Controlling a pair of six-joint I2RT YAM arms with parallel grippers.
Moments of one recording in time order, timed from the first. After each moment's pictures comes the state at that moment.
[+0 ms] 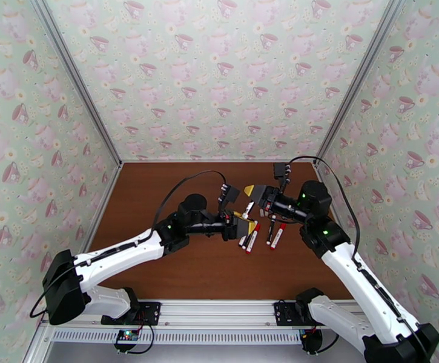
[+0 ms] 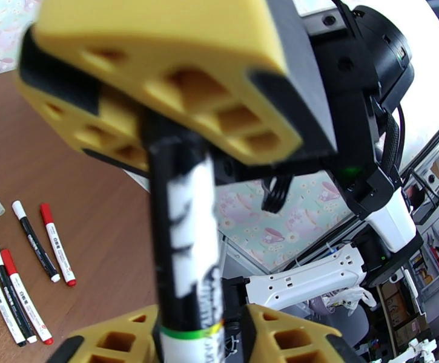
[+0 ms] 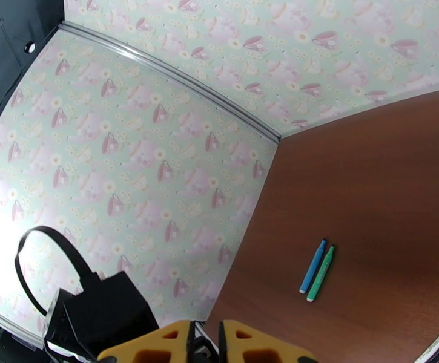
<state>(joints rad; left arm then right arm) -0.93 1.38 1.04 0.19 0.53 -0.65 0.40 0.97 0.98 -0.12 -0.62 0.89</state>
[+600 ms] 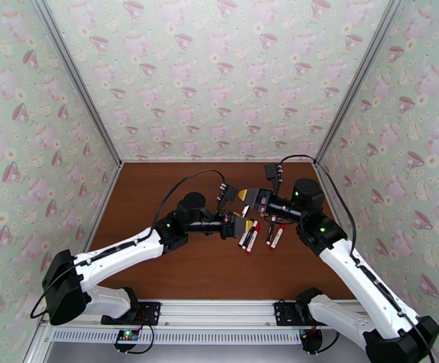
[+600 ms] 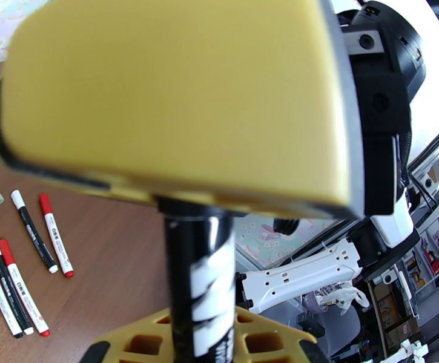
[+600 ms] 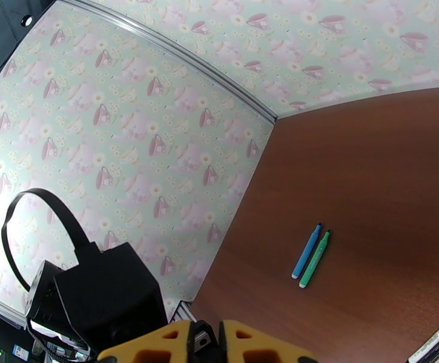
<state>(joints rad) -0.92 1.38 1.04 0.17 0.55 -0.67 0.45 1.00 1.01 -0.19 -0.61 0.80</state>
